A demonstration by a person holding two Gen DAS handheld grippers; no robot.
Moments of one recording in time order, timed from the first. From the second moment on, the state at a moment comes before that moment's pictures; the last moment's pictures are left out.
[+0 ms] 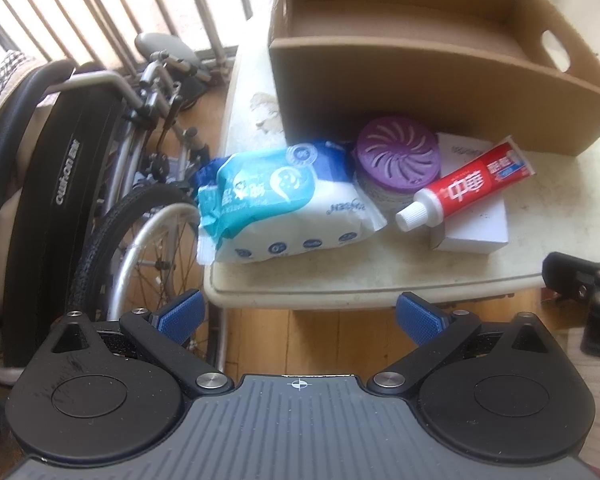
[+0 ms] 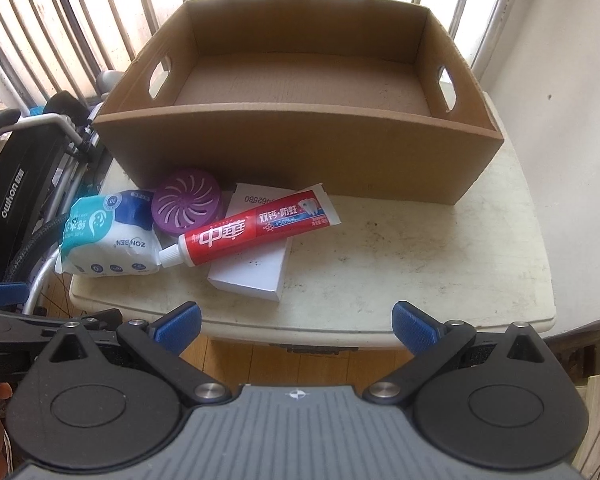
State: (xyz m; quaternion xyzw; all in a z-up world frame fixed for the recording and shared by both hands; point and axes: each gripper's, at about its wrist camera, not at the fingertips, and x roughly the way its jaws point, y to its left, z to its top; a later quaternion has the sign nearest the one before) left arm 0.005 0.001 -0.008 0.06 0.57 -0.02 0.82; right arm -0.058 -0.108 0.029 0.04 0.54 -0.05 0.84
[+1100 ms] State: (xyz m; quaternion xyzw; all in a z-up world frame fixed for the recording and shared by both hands) left arm 0.004 -0.045 0.013 0.11 0.46 -0.17 0.87; right arm -0.036 -0.180 -0.004 0.32 0.44 -0.06 0.84
